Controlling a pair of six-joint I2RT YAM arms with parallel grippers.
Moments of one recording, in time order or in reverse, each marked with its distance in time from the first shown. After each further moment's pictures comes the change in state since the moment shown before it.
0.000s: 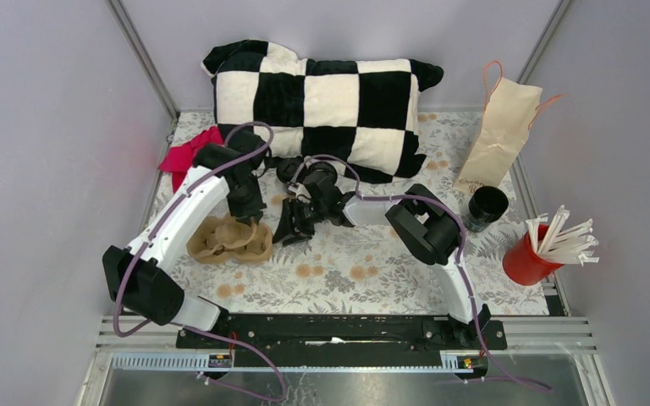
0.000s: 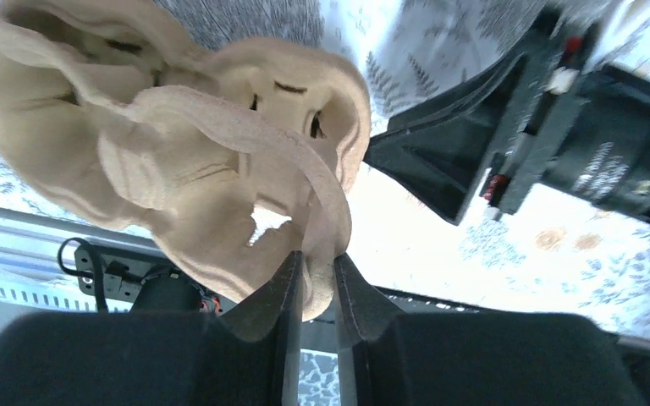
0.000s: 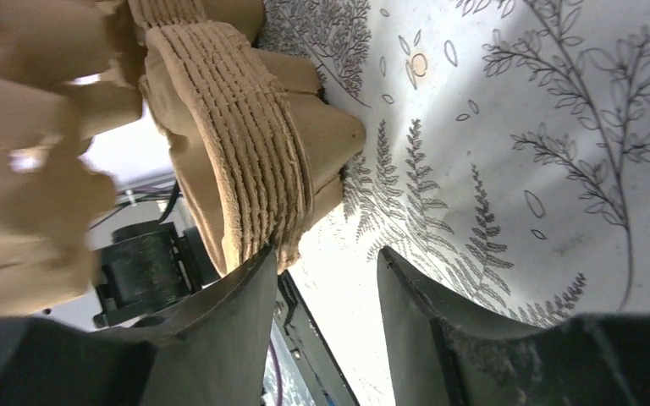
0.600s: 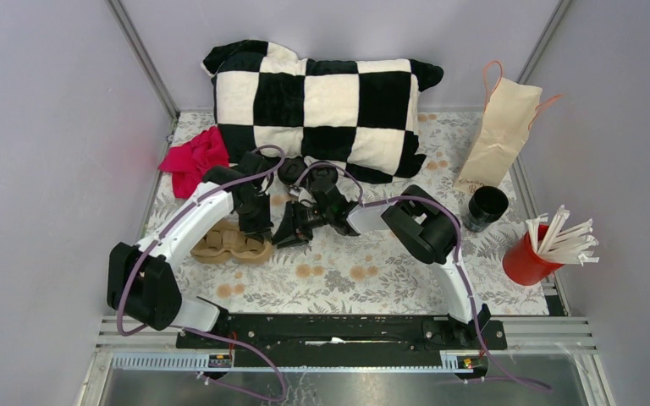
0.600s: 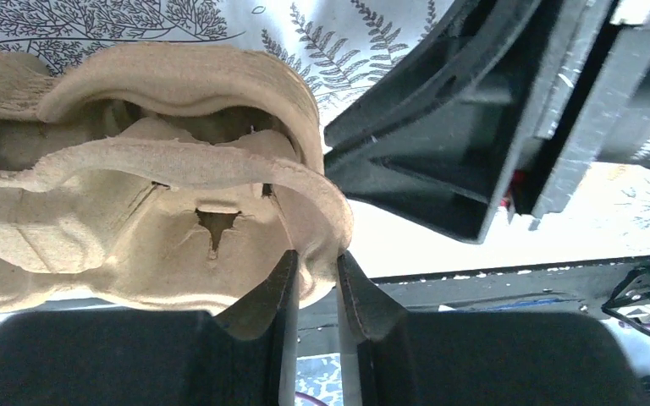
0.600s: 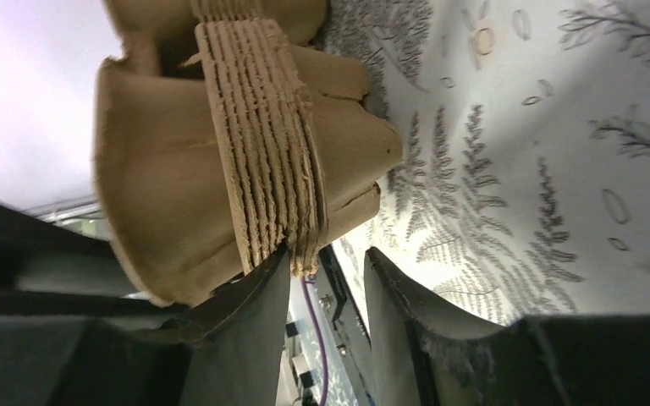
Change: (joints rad) left arm 0.016 -0.022 -0.239 0.232 0.206 0.171; right arm -0.001 0.018 -0.097 0.292 -0.100 0.209
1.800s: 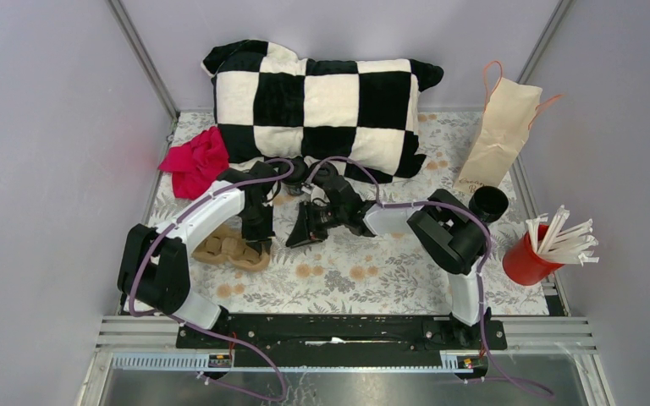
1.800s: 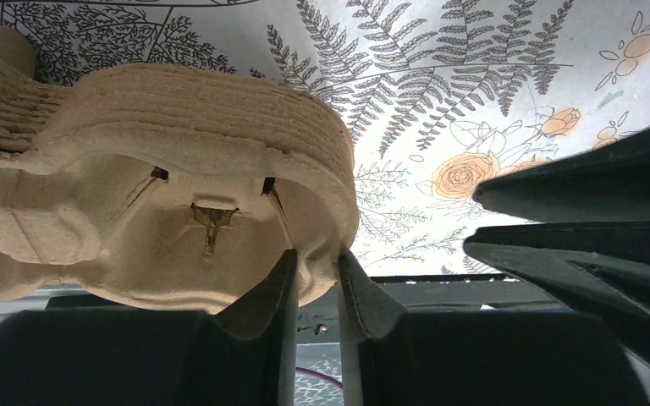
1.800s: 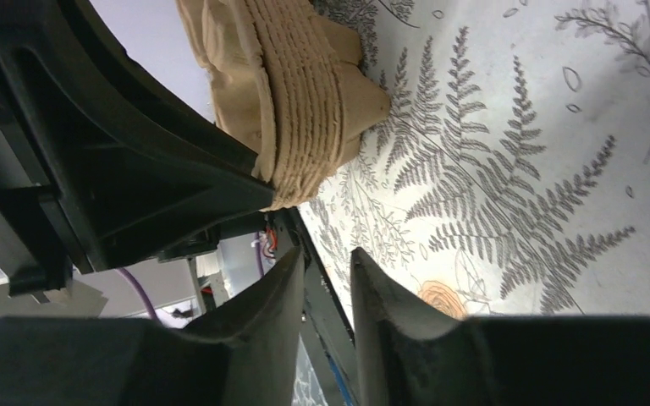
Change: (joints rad) left arm -0.014 0.092 -0.051 -0.009 -0.027 0.018; right arm -0.025 -0.225 -0.160 -0.171 0.089 -0.238
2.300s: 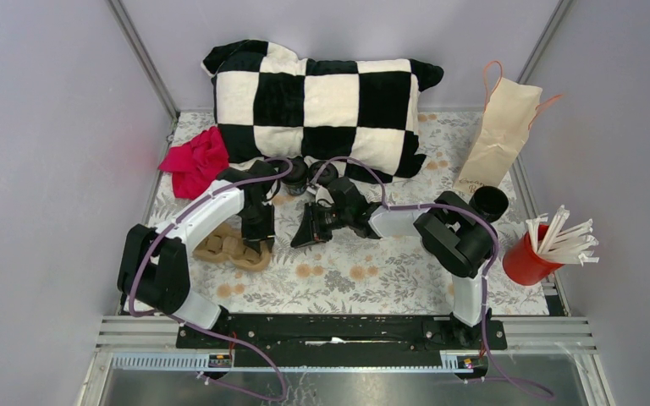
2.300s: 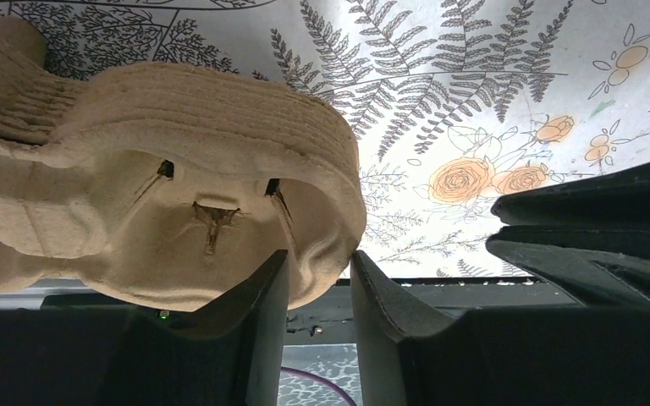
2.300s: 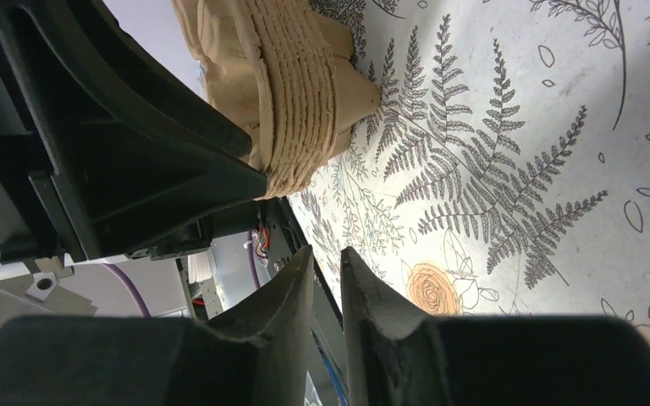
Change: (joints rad) left arm -0.001 -0.001 0.010 -0.003 -0.011 -0.016; right arm -0.006 -0.042 -0.049 0.016 0.022 -0.005
